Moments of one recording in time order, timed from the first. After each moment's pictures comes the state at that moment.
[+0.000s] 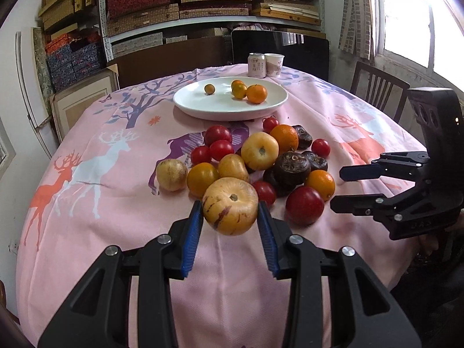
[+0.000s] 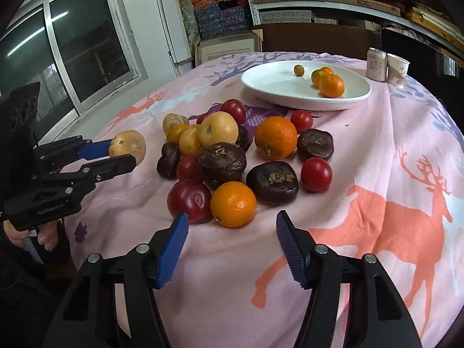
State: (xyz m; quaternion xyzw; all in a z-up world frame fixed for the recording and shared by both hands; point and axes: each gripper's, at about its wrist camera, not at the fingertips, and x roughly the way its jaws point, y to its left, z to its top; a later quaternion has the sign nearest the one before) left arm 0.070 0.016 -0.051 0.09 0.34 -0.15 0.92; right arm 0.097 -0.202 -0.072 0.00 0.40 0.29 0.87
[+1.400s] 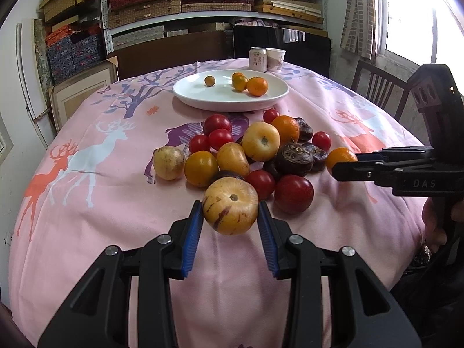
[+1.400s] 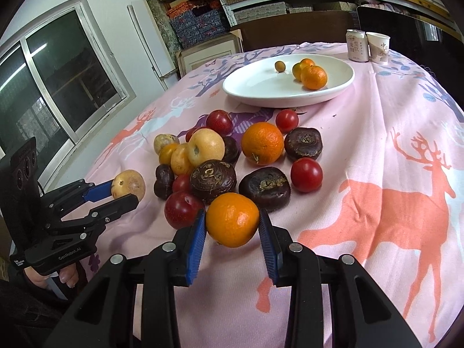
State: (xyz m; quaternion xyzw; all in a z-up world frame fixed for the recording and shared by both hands) left arm 0.070 0.018 -0.060 0.08 0.35 -0.15 0.92; right arm 0.106 -0.218 -0.066 0.07 0.41 0.26 0.87
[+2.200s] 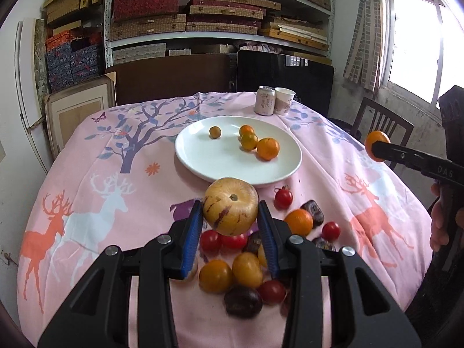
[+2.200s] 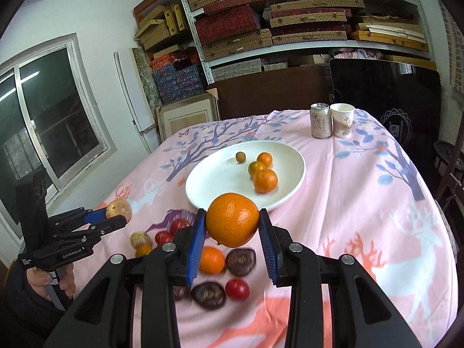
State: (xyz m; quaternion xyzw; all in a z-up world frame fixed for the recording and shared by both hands) left arm 0.167 0.015 0.009 0.04 0.32 -0.16 0.93; right arm 0.170 -0.272 0.026 0.09 0.30 0.20 0.93
